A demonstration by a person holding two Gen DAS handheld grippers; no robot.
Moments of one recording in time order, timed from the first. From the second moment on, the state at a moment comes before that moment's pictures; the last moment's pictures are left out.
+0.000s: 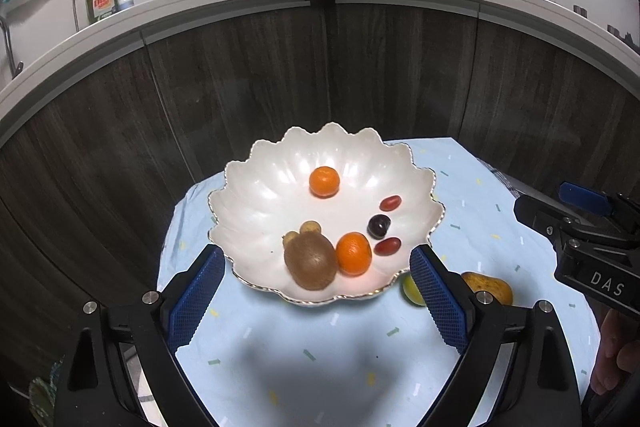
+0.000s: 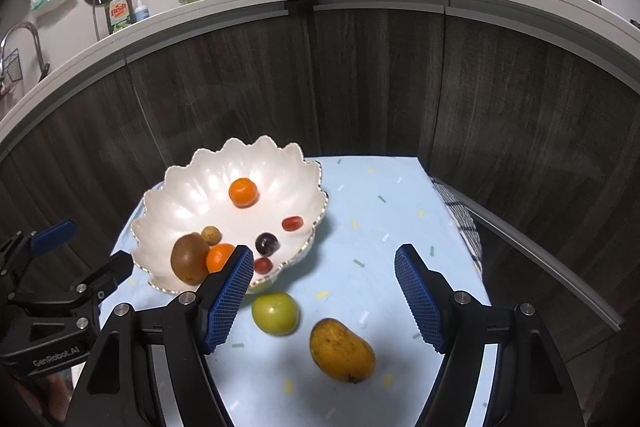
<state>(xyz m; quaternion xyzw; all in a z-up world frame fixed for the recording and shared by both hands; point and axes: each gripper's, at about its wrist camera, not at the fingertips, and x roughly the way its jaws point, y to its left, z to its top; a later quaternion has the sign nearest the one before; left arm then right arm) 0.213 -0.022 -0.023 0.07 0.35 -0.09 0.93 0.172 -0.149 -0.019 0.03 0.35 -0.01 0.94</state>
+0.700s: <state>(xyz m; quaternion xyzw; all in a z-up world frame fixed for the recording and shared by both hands) 0.176 -0.044 -0.059 0.09 0.37 -0.10 0.92 0.131 -0.168 -0.065 0.02 0.37 -0.02 0.93</state>
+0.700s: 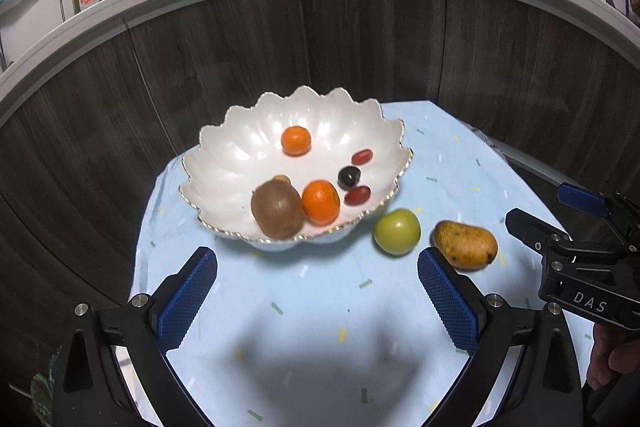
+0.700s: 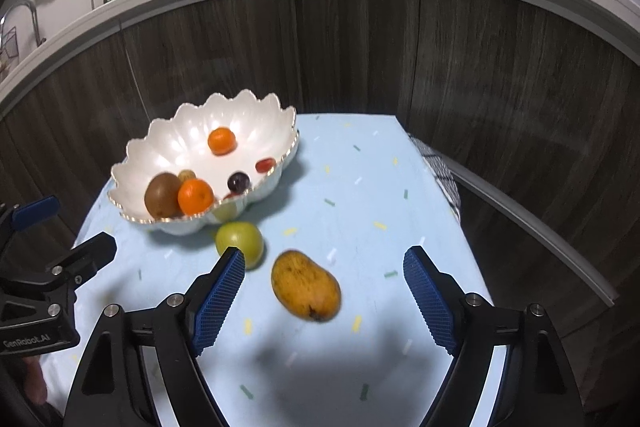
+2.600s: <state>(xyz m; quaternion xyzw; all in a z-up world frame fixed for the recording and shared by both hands) 0.202 -0.068 -0.127 0.08 0.42 -0.08 0.90 0.179 -0.170 -0.150 -0.01 0.43 0.05 0.90</state>
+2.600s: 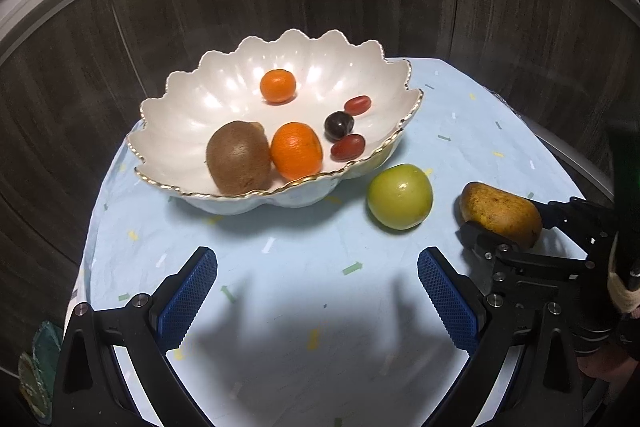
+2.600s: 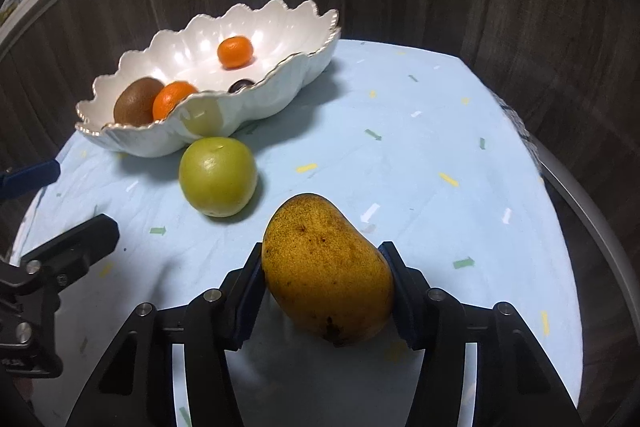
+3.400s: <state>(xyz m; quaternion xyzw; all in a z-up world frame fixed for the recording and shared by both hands) 0.236 -0.115 -0.153 0.04 0.43 -0.04 0.90 0.171 -0.224 -0.138 0.04 0.40 0.00 0.92</state>
